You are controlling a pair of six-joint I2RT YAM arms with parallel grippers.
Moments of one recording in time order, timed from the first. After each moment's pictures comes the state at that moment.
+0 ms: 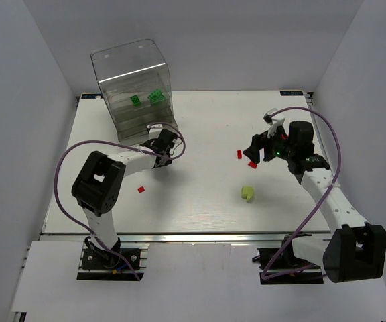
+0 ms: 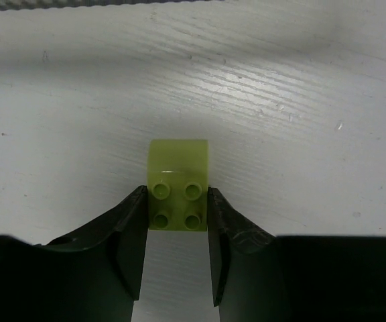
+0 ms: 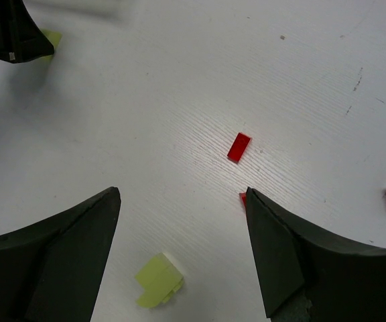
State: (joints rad) left arm -0.52 1.84 1.10 -0.27 -0.51 -0.63; right arm 0.15 1.16 0.86 -0.21 -0.52 -0.13
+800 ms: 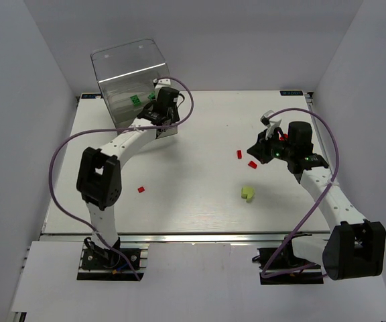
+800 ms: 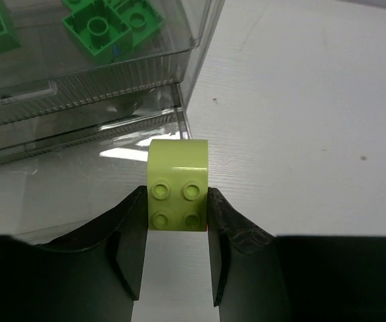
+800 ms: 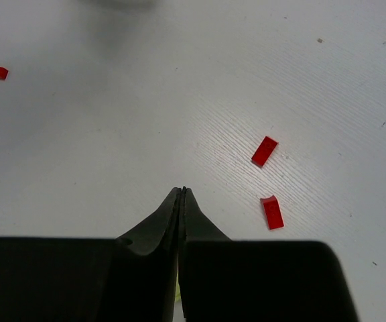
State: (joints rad) left arm -0.49 1.87 1.59 -0.29 -0.43 -0.41; right arm 0.15 1.18 0.85 -0.21 -0.63 -0.16
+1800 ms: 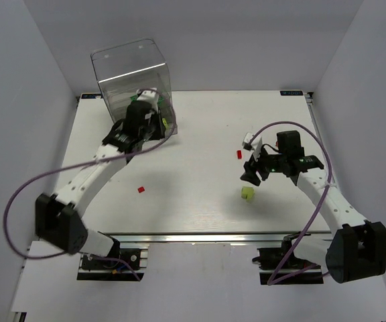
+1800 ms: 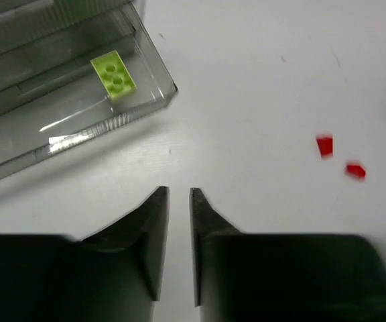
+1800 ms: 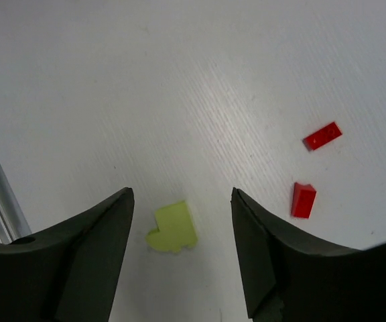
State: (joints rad) left arm -0.45 1.50 1.32 -0.33 -0.17 -0.32; right arm 0.22 1.17 0.86 -0.51 -0.73 -0.63
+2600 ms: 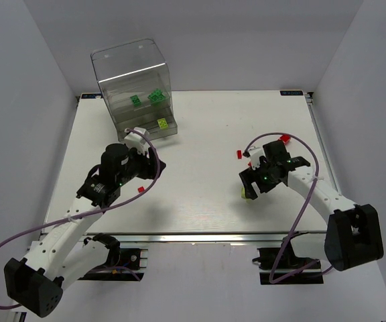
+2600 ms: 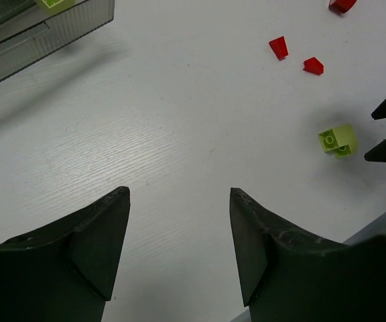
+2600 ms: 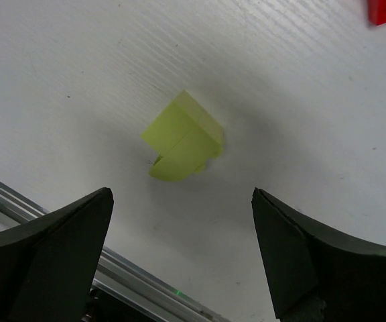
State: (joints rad) left arm -0.46 0.89 0.76 -0.29 0.12 -0.23; right arm 0.32 1.26 0.80 -0.68 -0.27 -0.27
